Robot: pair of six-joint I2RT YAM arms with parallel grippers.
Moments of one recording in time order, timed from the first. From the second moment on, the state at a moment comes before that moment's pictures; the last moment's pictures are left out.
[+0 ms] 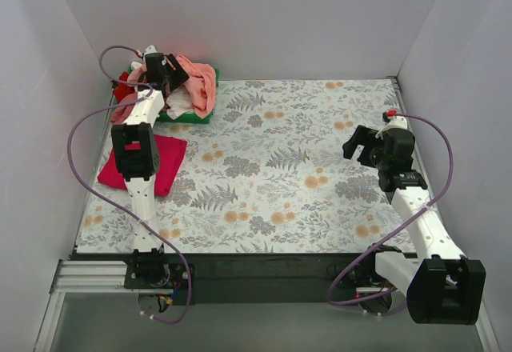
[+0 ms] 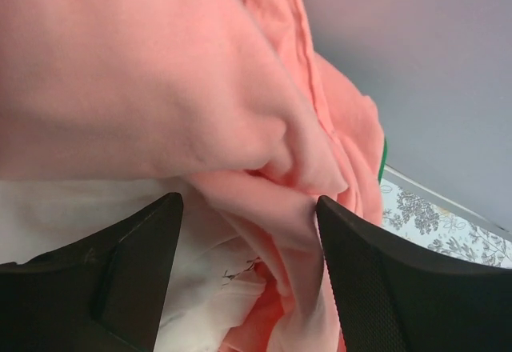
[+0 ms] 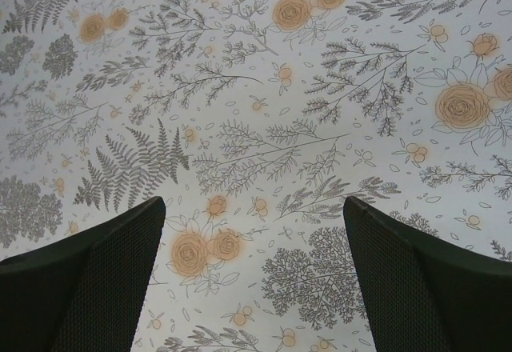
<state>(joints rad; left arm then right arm) 0.02 2.42 2.11 -0.15 0.01 -0.56 0.02 1.01 0.68 -0.15 -0.11 0.30</state>
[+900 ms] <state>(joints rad) -0.02 2.28 2.14 0.02 0.10 -0.54 0.02 1.02 0.70 -0.14 -0.10 0.30</state>
